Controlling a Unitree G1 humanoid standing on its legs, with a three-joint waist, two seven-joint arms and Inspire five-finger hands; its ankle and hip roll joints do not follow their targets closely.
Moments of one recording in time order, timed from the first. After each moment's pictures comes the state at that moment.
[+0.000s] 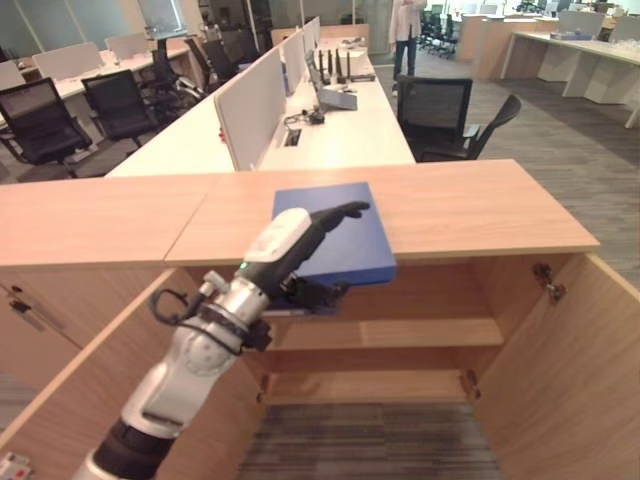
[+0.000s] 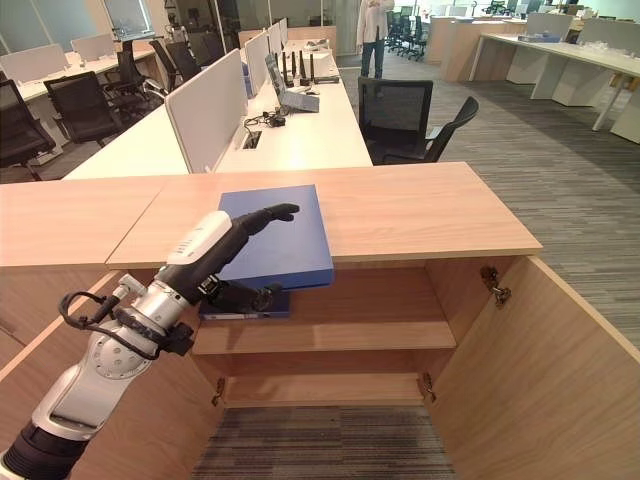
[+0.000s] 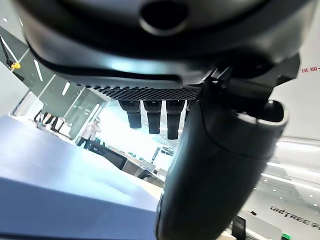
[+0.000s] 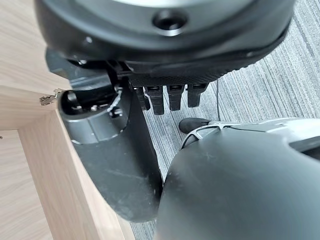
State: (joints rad) left arm -0.19 0.65 -0.23 -0.37 0.34 -0.04 -0.08; right arm 0.04 -0.22 0.08 1.33 0.43 0.05 0.01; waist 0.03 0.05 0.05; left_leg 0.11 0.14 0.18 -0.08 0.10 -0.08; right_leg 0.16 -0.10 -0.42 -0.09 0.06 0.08
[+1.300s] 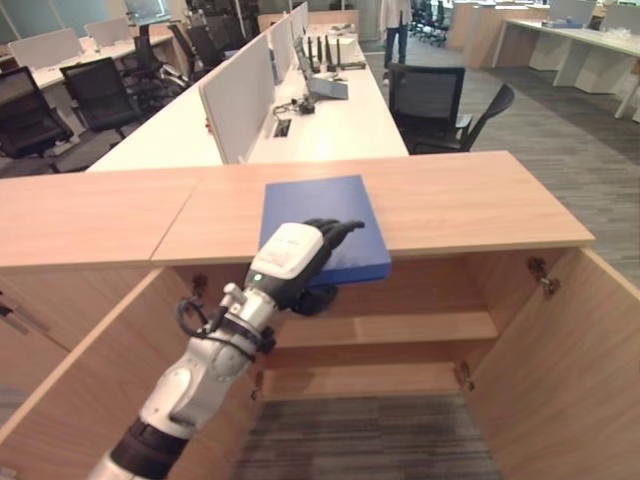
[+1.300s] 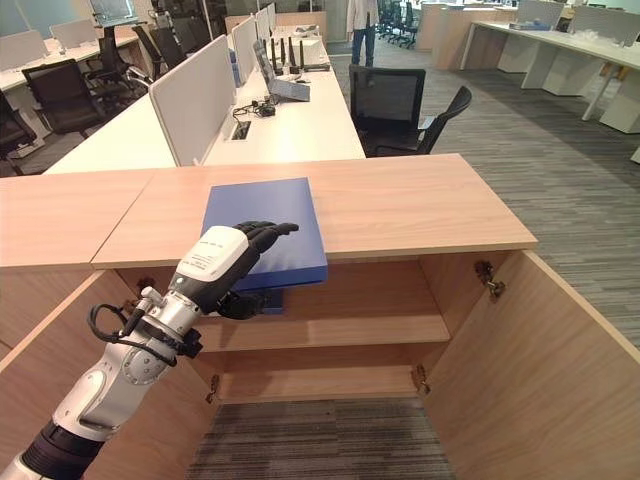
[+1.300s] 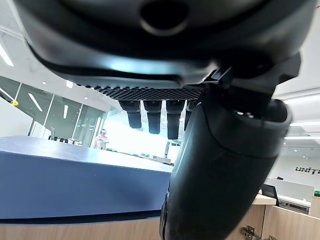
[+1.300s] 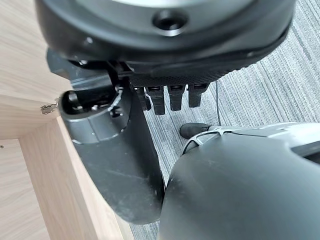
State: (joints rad) left arm -0.19 0.60 -0.29 -0.28 0.64 -0.07 -0.03; right arm 0.04 -0.21 0.09 1.30 0.43 0.04 -0.02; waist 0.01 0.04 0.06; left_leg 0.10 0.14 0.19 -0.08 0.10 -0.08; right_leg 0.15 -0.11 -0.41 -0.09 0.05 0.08
